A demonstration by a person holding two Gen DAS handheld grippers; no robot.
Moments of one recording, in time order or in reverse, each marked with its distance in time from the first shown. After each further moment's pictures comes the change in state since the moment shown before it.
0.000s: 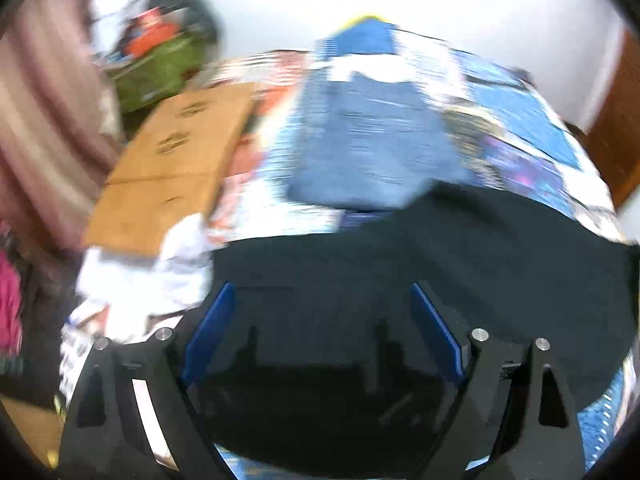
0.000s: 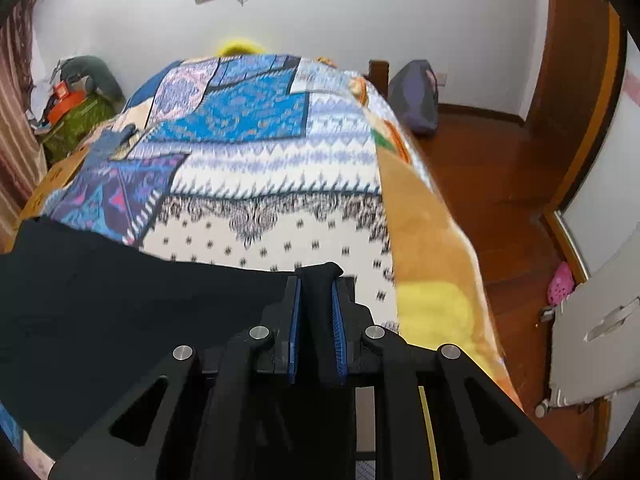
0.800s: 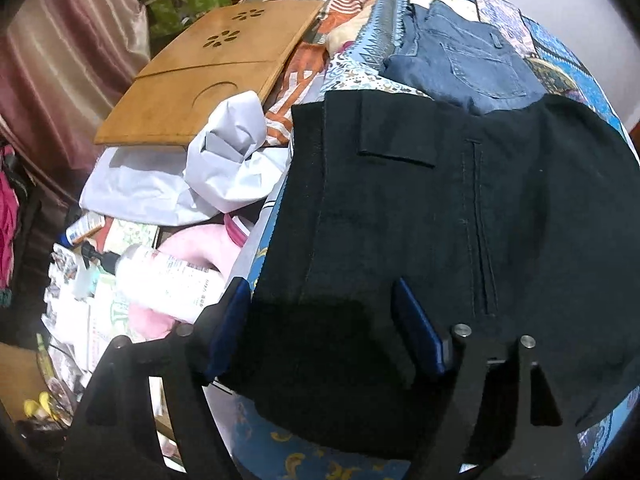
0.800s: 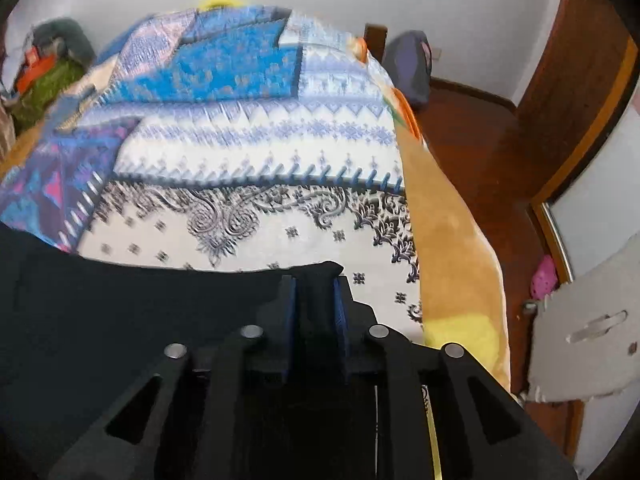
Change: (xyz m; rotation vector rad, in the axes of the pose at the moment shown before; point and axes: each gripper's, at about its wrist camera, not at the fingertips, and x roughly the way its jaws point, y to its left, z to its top) left arm 0.068 0.063 -0.077 -0.095 0.176 0.036; right arm 0.073 0.018 0.023 -0.047 0.157 -0.114
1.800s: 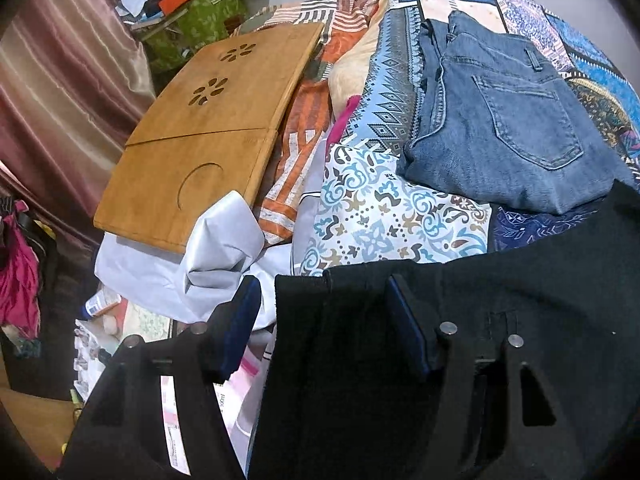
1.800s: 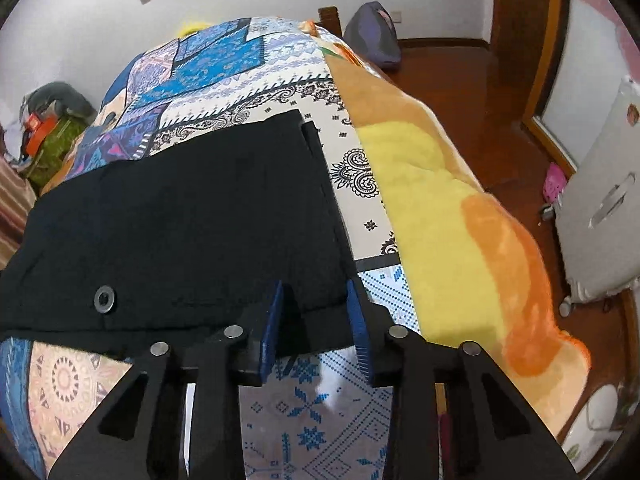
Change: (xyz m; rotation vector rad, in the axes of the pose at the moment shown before) left arm 0.051 -0.020 0.108 0.067 -0.043 0.131; right arm -0.074 -0.033 -0.120 0.282 0.004 0.150
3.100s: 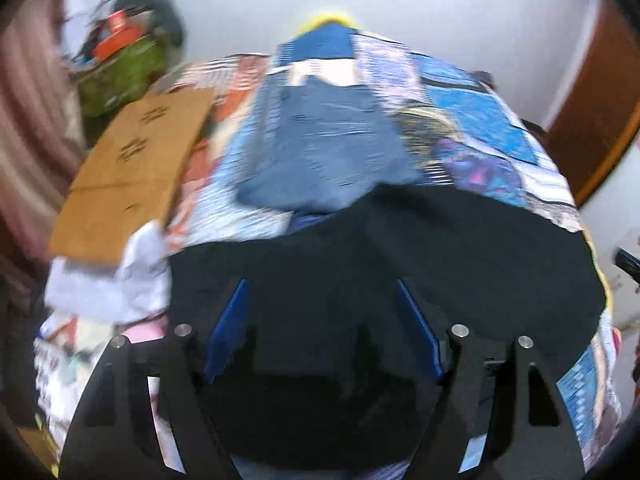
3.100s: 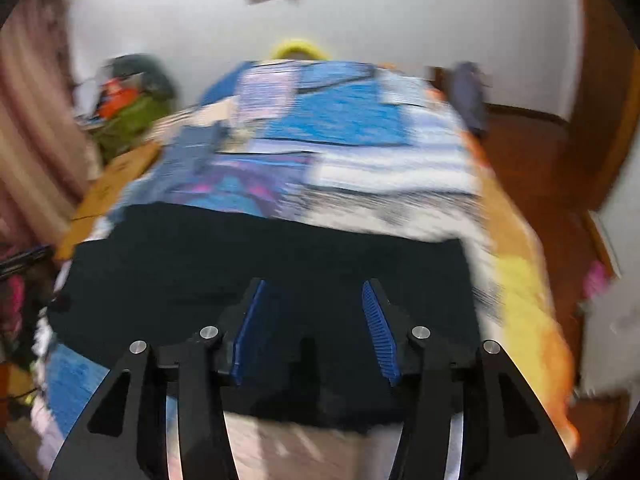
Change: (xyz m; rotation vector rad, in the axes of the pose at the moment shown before) left arm -0.153 -0.069 -0.040 0.111 -0.156 -0.358; right arm -0.047 0.139 0.046 -0.298 -0.096 0.210
